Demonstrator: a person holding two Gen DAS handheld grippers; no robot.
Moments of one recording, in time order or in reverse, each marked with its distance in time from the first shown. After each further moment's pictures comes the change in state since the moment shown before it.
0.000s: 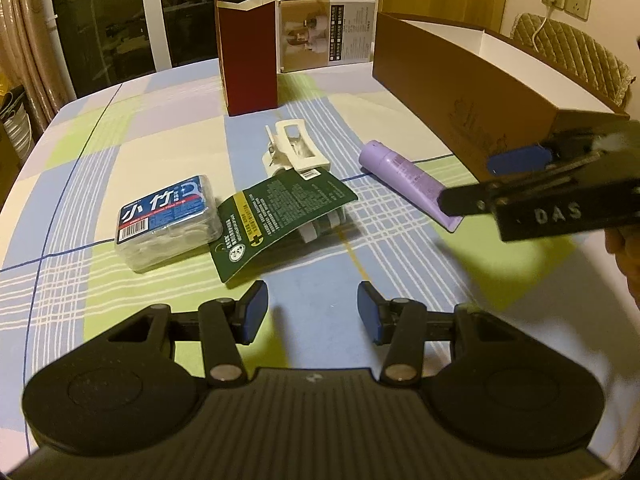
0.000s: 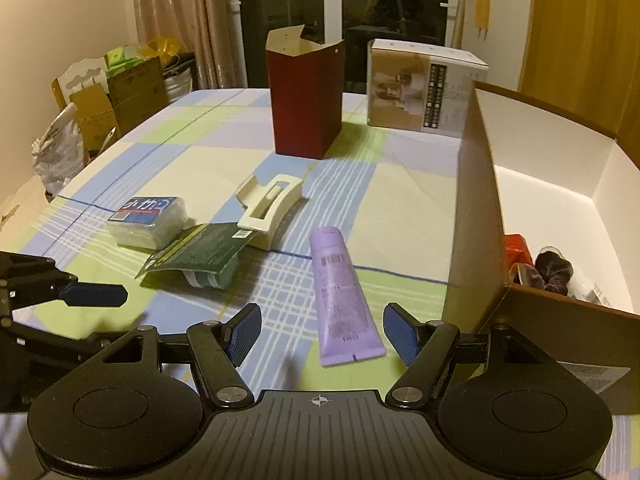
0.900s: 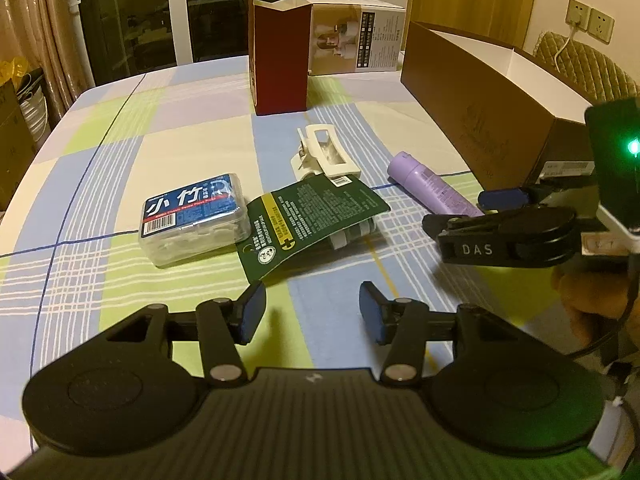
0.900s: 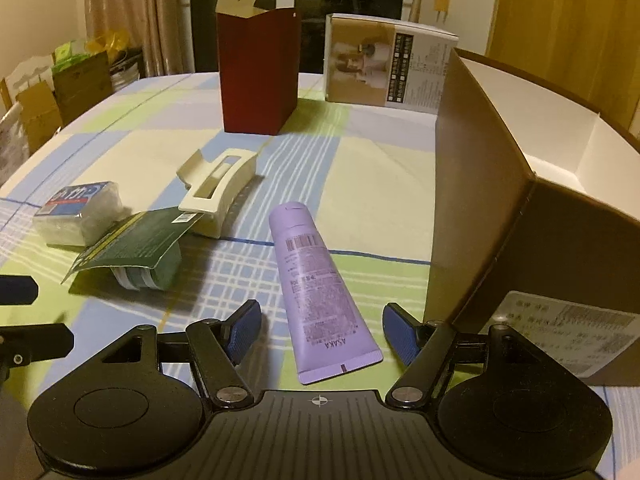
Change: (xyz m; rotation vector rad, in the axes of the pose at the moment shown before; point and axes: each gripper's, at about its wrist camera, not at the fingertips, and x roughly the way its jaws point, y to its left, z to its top) left arm -0.003 0.016 0.002 -0.074 -0.010 0.024; right arm 0.046 0.000 -0.015 0.077 0.005 -0.144
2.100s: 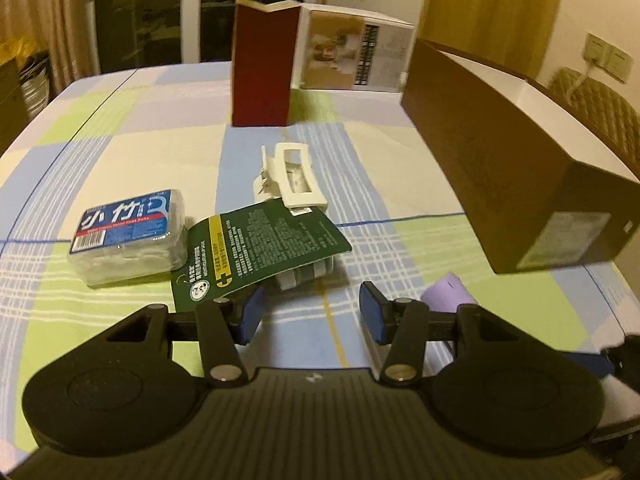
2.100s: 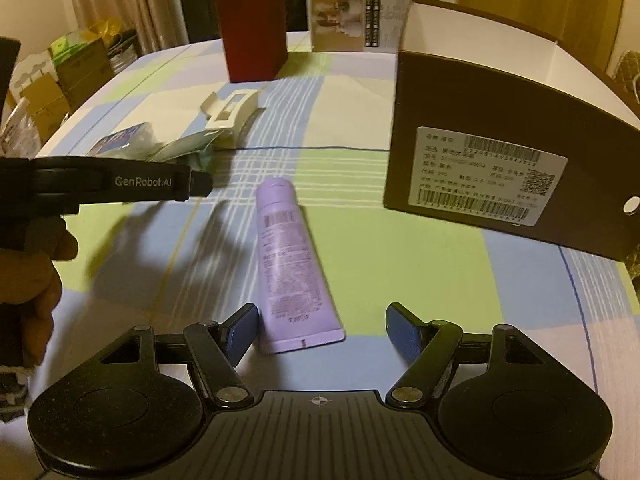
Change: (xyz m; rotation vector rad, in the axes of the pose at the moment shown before) left arm 0.046 -0.027 0.020 -0.129 -0.050 -0.002; right arm -0.071 -0.013 -0.051 0.096 0.132 0.021
